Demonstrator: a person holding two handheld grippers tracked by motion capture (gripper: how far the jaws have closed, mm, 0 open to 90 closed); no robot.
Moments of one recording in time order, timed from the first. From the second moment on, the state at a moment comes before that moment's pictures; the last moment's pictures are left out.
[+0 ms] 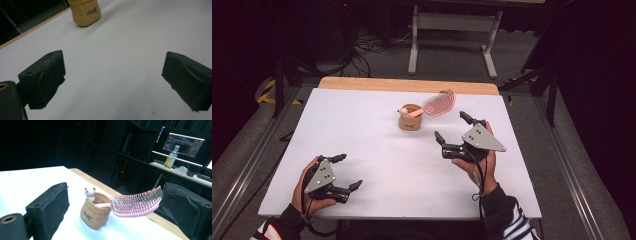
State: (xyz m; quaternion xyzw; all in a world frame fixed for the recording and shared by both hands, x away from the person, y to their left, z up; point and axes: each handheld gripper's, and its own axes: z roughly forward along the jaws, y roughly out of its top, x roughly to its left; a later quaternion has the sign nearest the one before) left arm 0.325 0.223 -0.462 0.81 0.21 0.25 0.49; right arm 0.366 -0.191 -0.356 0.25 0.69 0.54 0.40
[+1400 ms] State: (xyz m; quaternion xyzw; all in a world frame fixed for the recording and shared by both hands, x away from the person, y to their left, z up) left arm 0.324 0.223 -0.461 0.81 0.21 0.25 0.49; right arm 0.342 -0.195 -0.376 0.22 0.73 0.52 0.39
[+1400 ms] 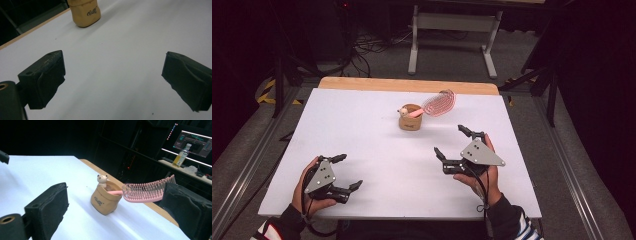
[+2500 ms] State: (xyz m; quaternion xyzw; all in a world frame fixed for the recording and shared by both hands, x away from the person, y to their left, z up) left arm 0.323 0.222 -0.461 0.81 0.21 0.25 0.49; right arm 0.320 -0.218 -0.421 0.21 0.76 0.47 0.39
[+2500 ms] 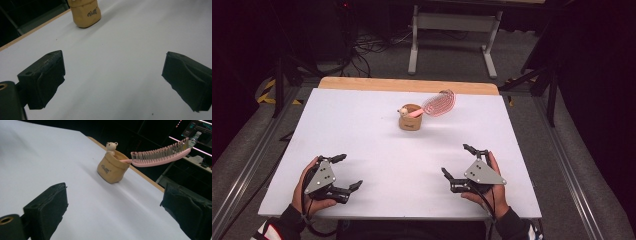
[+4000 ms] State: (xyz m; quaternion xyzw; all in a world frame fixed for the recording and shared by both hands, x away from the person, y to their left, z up) left arm 0.324 0.225 -0.459 0.80 0.21 0.25 0.50; right arm 0.313 -0.278 -0.460 0.29 0.76 0.45 0.36
